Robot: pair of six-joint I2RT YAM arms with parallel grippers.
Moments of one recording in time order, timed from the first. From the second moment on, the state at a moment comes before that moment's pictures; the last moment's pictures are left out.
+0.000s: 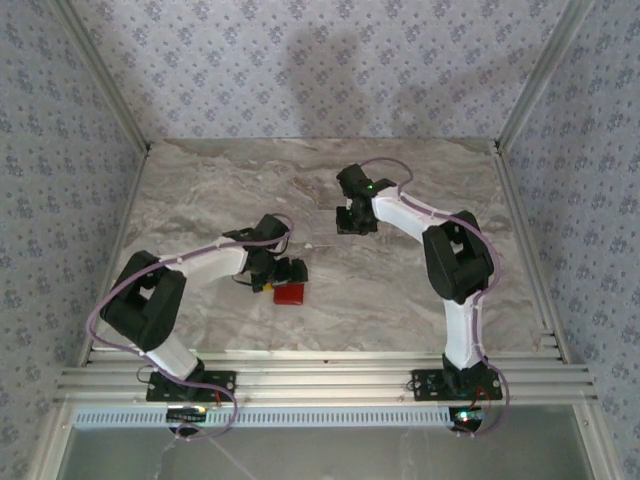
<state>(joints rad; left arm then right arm) -0.61 1.61 0.92 -0.56 0.22 -0.70 0.52 2.02 1.53 -0.71 -0.05 0.46</state>
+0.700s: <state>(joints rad) -0.53 1.53 0.93 -0.66 0.19 -0.58 0.59 1.66 1.25 -0.64 -0.20 0.50</state>
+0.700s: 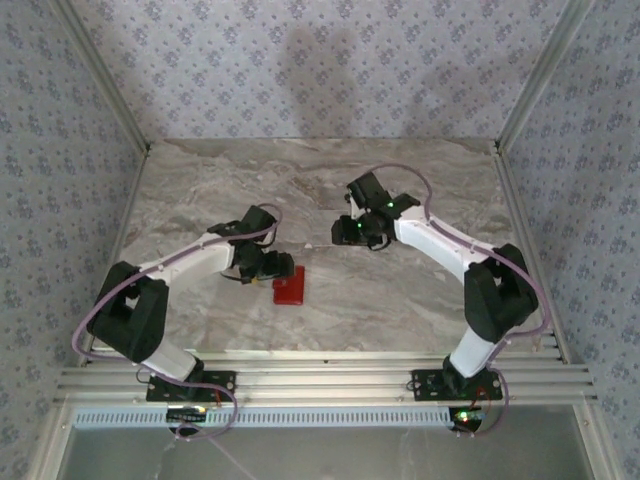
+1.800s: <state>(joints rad) -0.44 1.55 0.75 -0.42 0.41 -0.62 0.74 1.89 1.03 -0.12 -0.54 0.82</state>
